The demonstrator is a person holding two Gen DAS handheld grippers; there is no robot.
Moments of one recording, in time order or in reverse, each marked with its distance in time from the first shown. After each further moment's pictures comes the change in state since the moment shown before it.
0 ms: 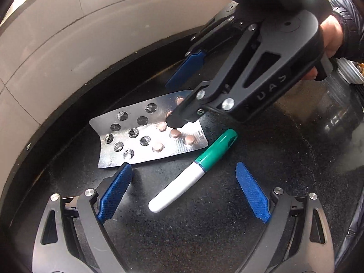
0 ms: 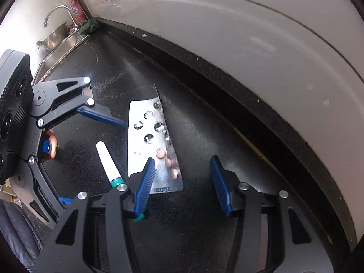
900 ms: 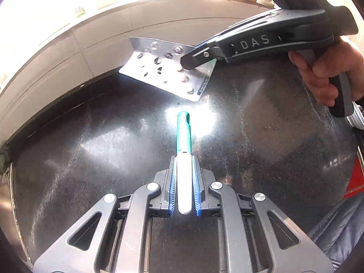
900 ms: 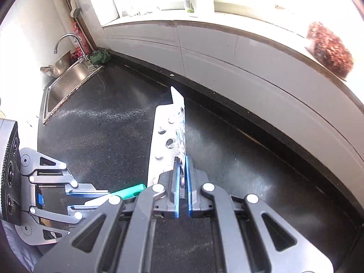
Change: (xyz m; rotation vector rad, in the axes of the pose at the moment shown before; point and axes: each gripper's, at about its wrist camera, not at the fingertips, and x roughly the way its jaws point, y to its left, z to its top) left arm -0.124 -0.098 -0.033 -0.323 0.022 0.201; right arm -0.124 0.076 -0.043 0.136 -0.161 -0.067
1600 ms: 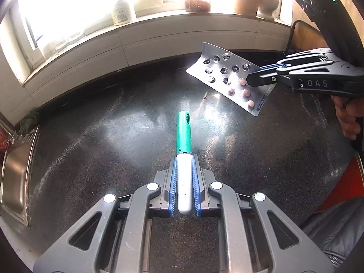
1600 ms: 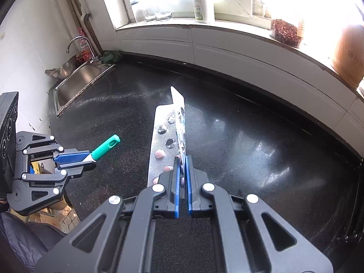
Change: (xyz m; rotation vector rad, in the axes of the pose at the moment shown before) left arm -0.091 -0.029 -0.067 -0.122 -0.061 0.123; right arm -0.086 0.065 -0.090 0.027 -0.046 -0.030
